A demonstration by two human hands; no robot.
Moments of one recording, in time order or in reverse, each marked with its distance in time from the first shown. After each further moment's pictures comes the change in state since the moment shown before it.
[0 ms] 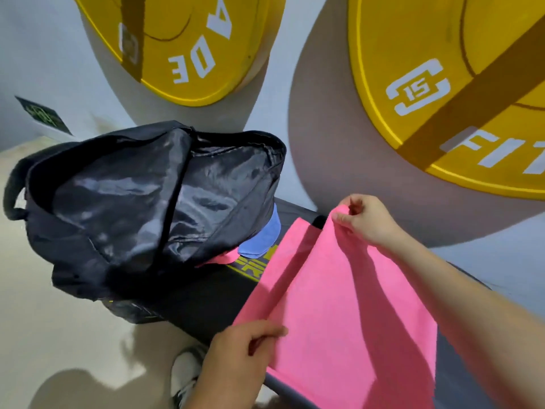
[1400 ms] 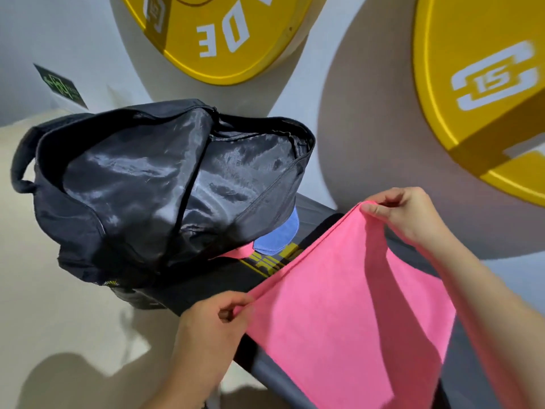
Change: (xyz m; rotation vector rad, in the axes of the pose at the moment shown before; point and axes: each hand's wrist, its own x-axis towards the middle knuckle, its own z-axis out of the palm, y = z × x) left_hand 0.034 -0.036 -0.025 -0.079 0.306 -0.023; right_hand 0.007 -0.014 -0.008 0.069 0.031 -0.101
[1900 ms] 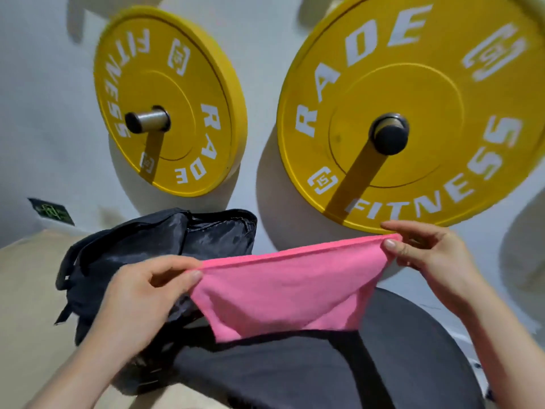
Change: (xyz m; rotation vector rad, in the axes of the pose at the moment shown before) left_hand -0.070 0.162 -0.134 -0.018 0.075 0.528; right_hand -0.206 -0.093 -0.159 0.493 0.278 -0.137
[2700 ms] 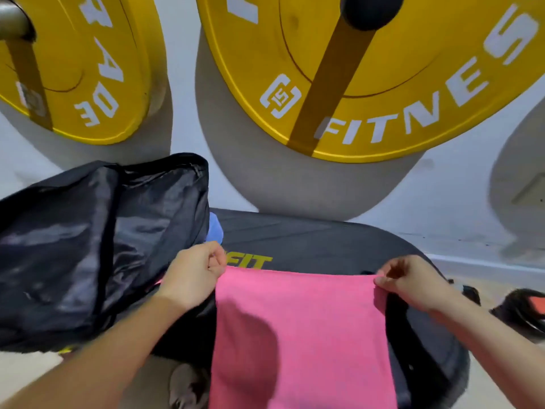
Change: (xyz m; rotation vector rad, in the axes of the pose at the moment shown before) left_hand 0.045 -0.113 0.168 0.411 -0.516 -0.075; right_hand -0.030 0.181 -0.041 -0.667 -0.167 0.587
